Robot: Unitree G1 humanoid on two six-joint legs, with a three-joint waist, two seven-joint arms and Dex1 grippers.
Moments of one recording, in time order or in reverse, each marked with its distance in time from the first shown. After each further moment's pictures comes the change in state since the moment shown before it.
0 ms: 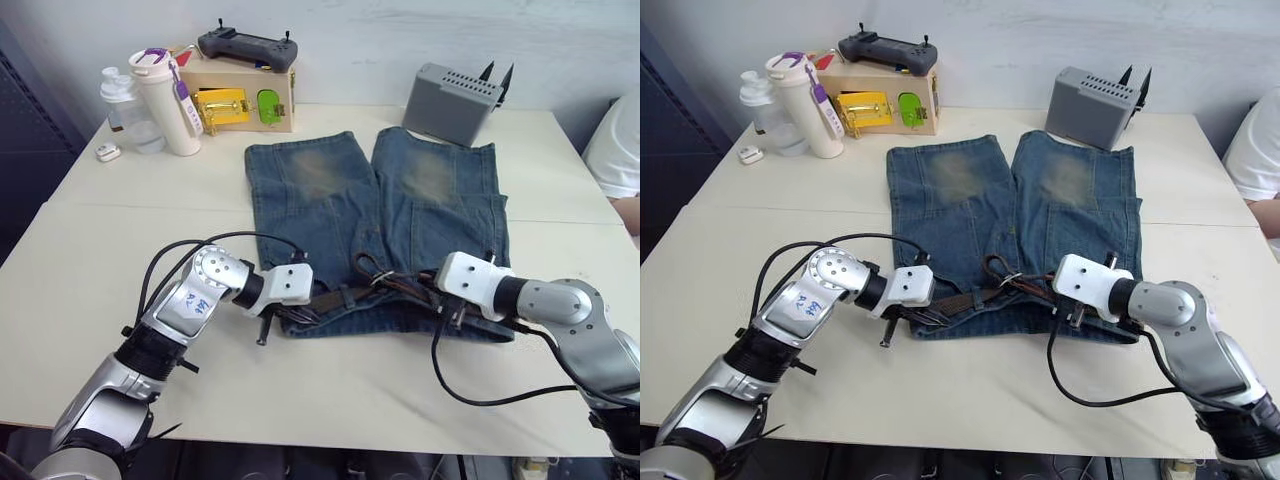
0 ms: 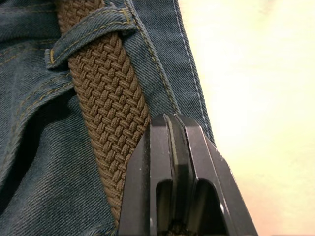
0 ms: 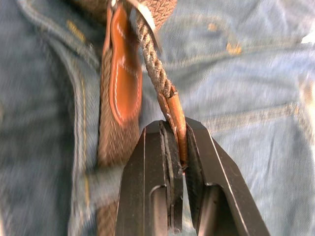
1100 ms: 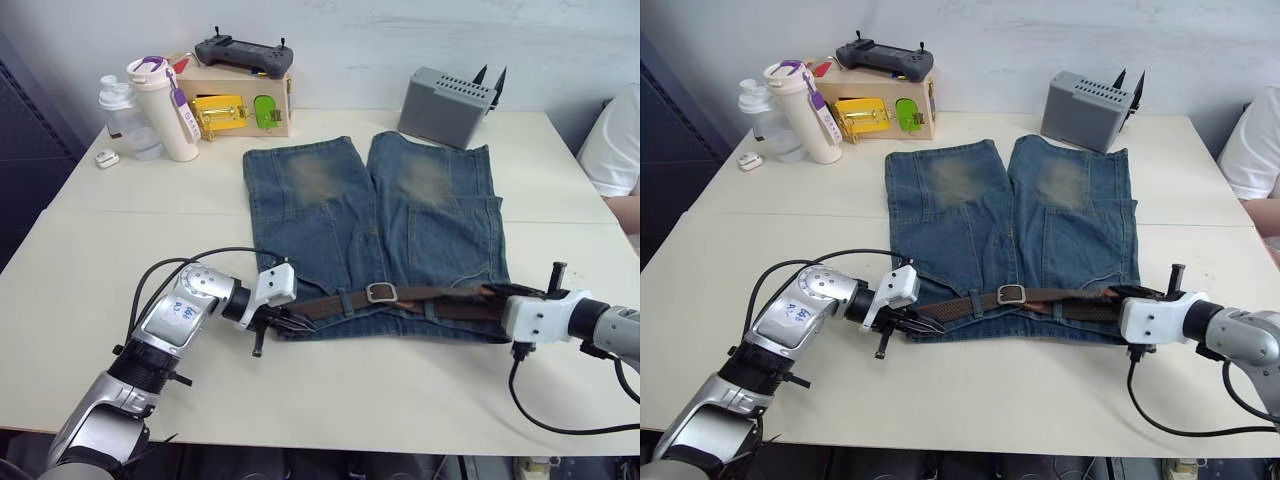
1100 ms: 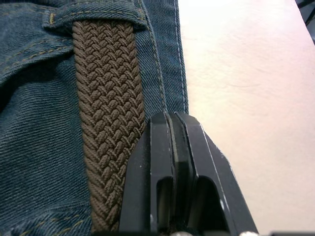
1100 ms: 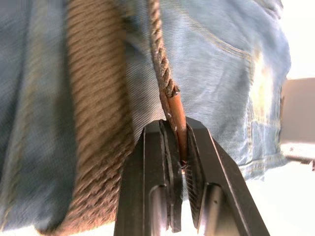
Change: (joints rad) left arm 0.103 -0.013 0.119 0.035 -0.187 0.097 0.014; right arm 0.178 -0.142 -0.167 0.402 -0.098 -0.710 -0.132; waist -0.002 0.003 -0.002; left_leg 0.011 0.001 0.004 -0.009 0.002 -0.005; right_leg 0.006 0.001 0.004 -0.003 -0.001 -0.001
